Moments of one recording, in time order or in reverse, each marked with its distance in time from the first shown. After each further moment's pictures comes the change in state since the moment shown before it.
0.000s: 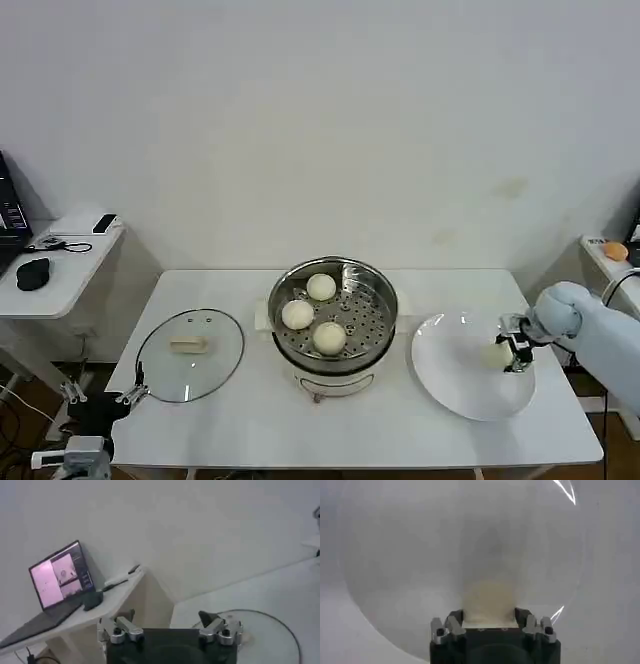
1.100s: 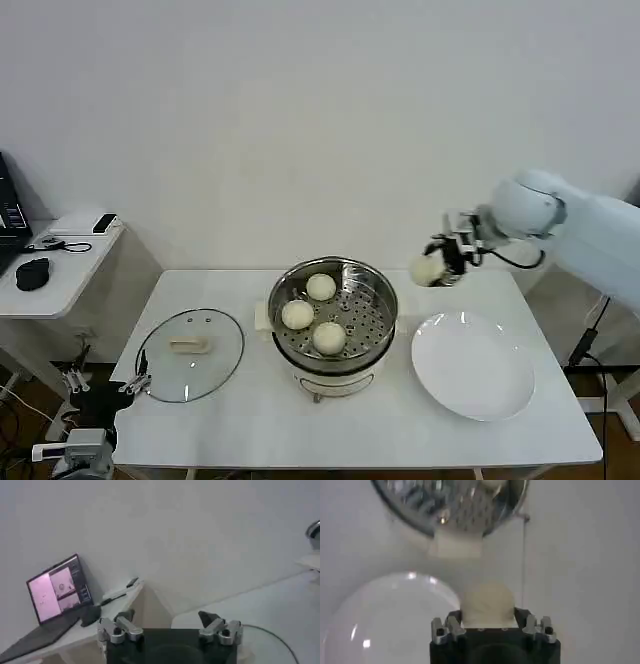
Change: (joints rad) left arm -0.022 0.008 0.013 -0.027 0.006 0.002 0.002; right arm 0.770 0.102 -0.564 0.354 0.563 -0.316 0.104
